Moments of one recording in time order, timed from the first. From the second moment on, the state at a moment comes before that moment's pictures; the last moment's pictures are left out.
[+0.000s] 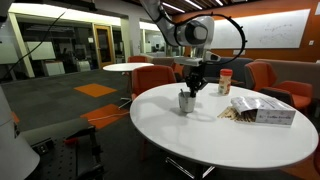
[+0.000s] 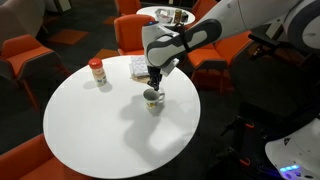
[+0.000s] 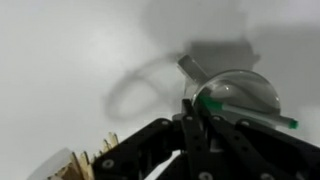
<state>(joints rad) 0.02 0.69 -0.01 -1.56 0.01 2.14 -0.06</state>
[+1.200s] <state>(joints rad) 0.02 0.72 -0.01 -1.57 -0.03 2.14 -0.06</state>
